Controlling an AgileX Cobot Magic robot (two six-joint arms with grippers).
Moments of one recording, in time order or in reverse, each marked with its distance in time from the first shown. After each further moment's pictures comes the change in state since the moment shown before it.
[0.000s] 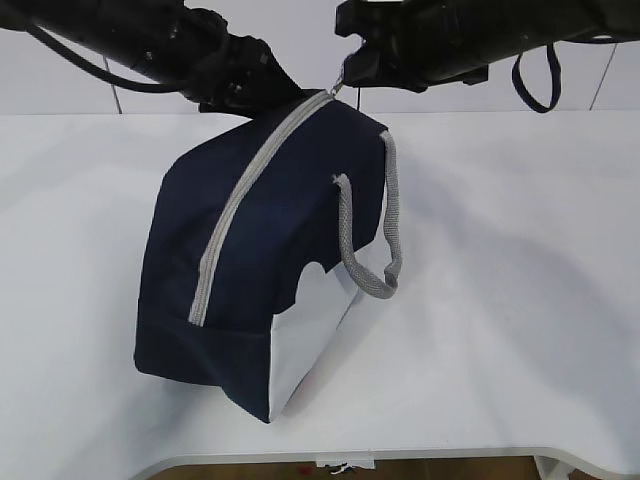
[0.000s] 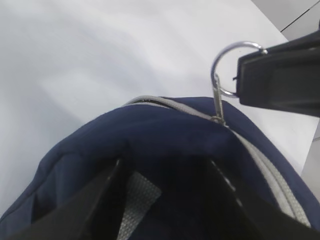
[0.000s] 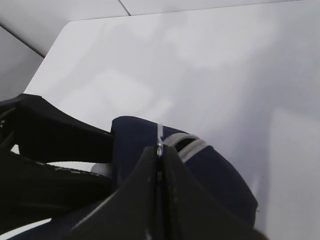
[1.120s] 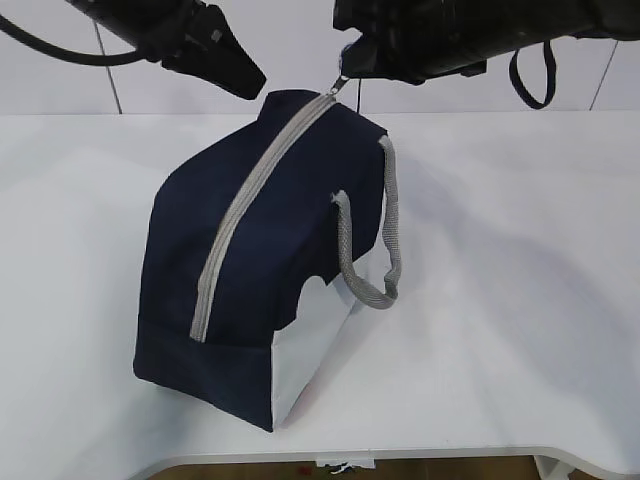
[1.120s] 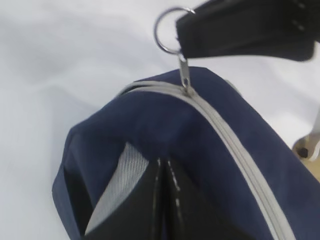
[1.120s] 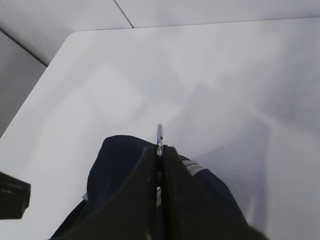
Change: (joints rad) left arm -0.004 -0.100 -0.090 0.261 0.176 -0.007; right arm 0.002 0.000 -0.002 0.034 -0.029 -0.051
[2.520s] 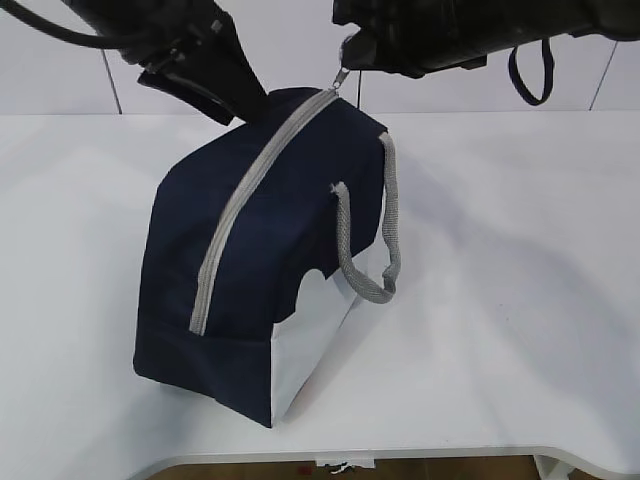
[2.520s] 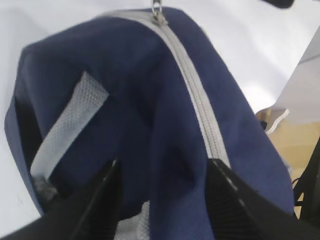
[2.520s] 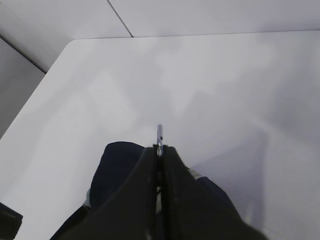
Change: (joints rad) left arm -0.018 0.002 -0.060 0.089 0.187 -0.272; right arm 0.000 0.000 0.000 0.006 -0.040 -0.018
